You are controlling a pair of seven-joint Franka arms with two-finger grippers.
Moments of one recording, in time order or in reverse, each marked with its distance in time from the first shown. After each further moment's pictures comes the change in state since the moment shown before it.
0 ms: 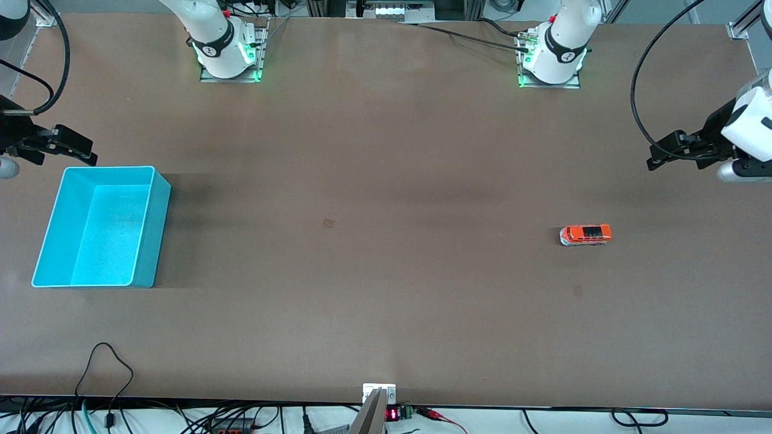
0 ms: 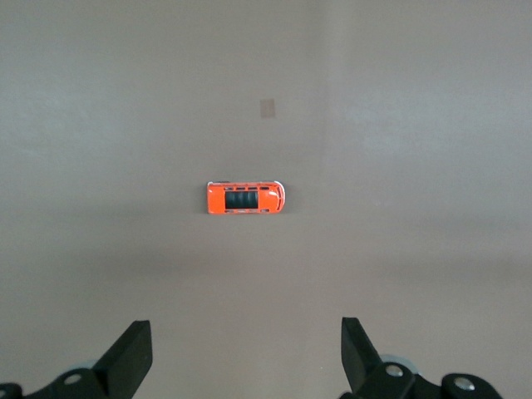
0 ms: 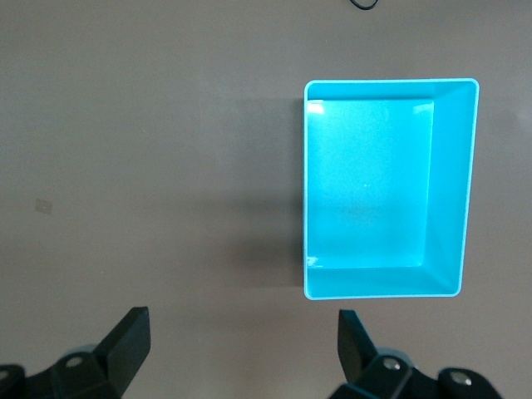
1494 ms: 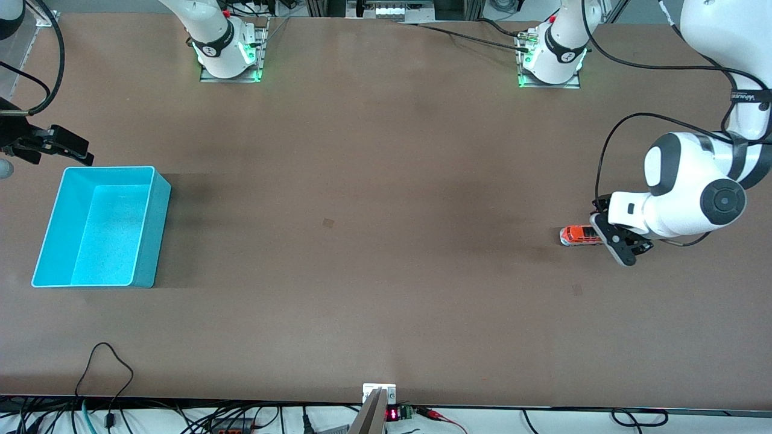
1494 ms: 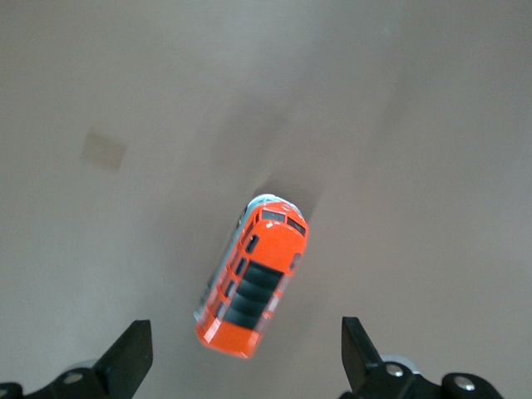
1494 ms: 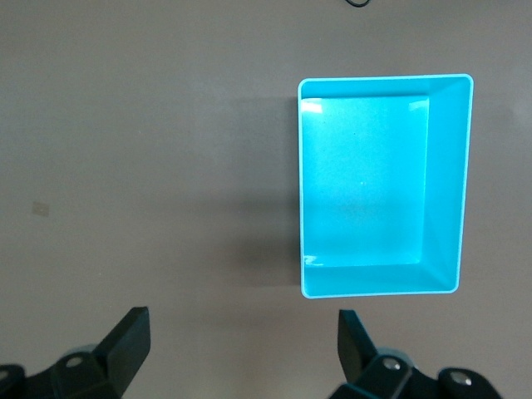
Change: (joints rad) left arm 0.034 0.401 -0.040 -0.149 0.069 0.451 1.173; right arm -0.002 0.000 -0.009 0.000 0.003 -0.001 0.003
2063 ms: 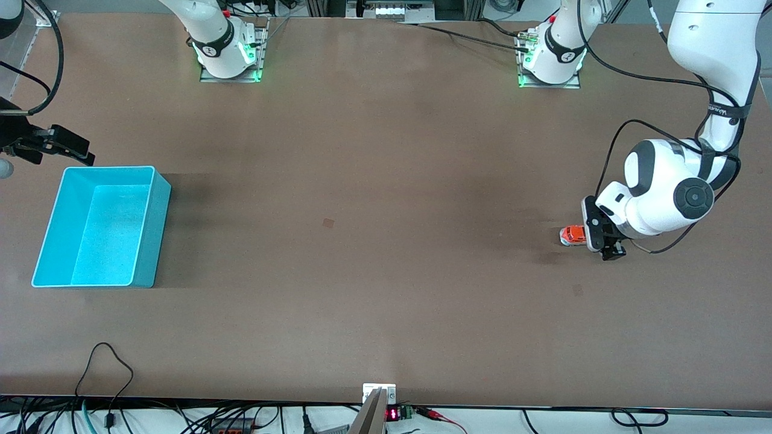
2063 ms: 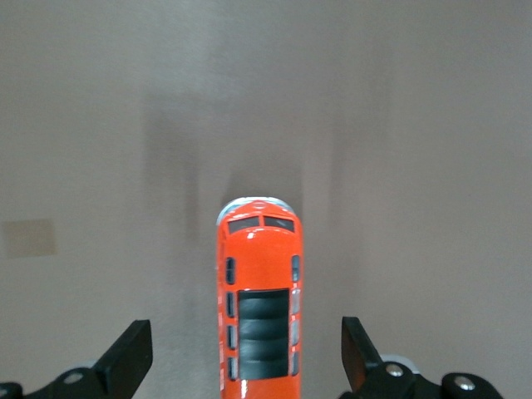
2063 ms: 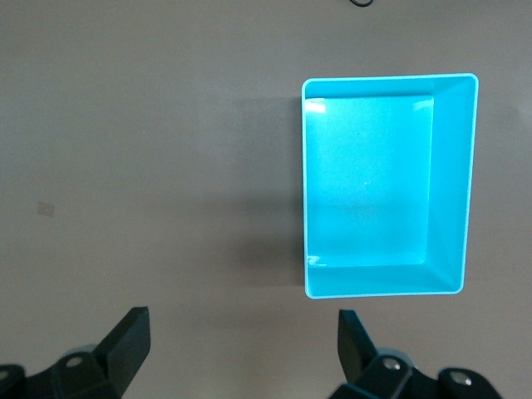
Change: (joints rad) left arm 0.016 0.038 0.000 -0.105 0.000 0.165 0.362; right arm 0.000 0.000 0.000 0.000 0.008 0.000 0.000
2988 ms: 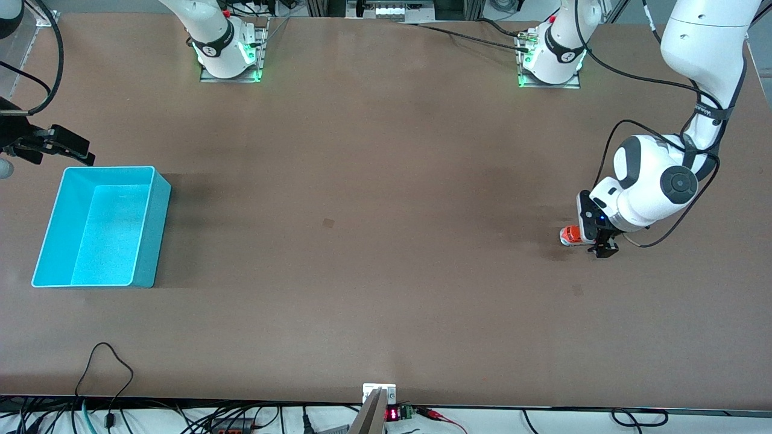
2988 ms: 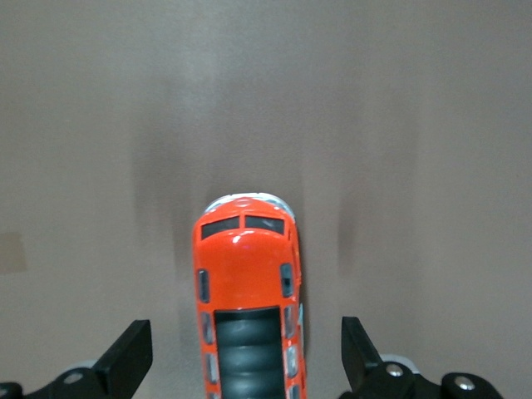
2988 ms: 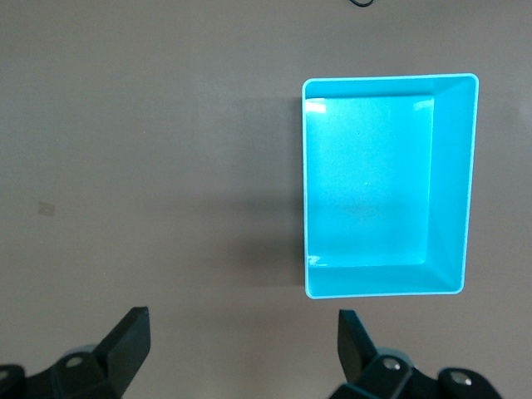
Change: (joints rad) left arm 0.012 0.000 0.000 -0.136 0.000 0.238 0.071; right arm 0.000 0.000 0.000 0.000 0.000 0.000 0.000
